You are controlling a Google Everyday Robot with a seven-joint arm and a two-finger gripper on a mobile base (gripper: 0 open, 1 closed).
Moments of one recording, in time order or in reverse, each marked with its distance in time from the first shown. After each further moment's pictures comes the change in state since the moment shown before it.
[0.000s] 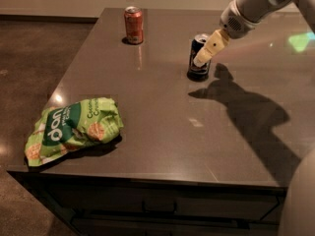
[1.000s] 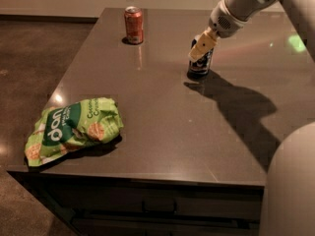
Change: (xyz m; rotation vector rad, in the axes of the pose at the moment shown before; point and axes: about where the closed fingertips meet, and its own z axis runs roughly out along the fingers) arm -0.022 0.013 0.018 -0.081 -0.007 -0.034
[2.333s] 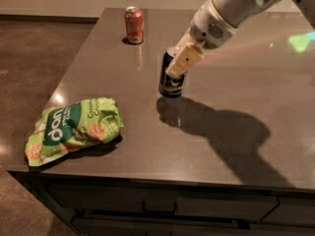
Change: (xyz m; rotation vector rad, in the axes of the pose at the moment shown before) arm -0.028 0.146 -0.033 -0.257 -0.101 -0.267
